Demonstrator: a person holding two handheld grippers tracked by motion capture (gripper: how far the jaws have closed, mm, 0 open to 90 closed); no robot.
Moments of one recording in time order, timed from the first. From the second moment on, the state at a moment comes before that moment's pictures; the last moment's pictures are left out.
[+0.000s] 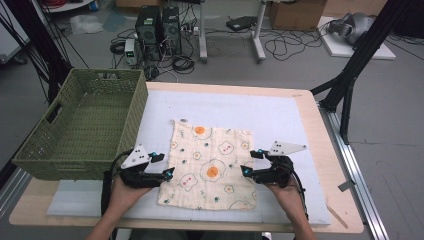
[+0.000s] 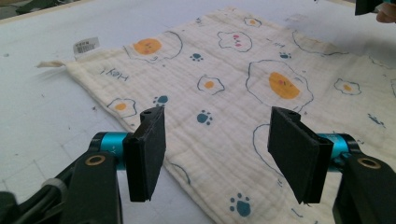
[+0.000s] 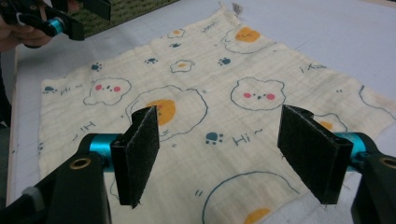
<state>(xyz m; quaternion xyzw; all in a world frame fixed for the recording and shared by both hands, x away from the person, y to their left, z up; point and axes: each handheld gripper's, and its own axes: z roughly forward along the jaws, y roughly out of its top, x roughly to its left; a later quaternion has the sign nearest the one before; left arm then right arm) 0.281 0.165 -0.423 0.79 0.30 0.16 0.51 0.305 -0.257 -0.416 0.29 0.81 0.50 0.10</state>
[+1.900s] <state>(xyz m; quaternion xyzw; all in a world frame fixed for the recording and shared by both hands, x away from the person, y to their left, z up) 0.317 0.133 -0.403 0.80 0.31 0.17 0.49 0.337 -0.264 -0.399 0.30 0.82 0.48 0.10</state>
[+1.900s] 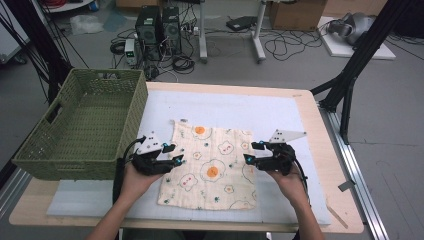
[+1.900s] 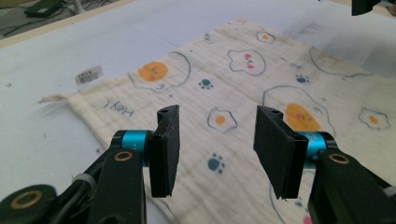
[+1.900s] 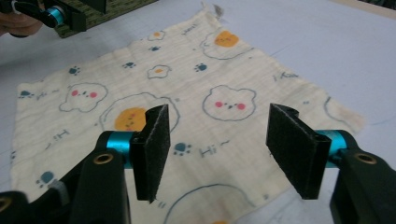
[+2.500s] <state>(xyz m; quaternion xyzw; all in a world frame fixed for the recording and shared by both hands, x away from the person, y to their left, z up) 0.375 0.131 -0.427 0.78 0.40 0.20 0.43 0.393 -0.265 -0.409 0.34 0.83 0.44 0.11</state>
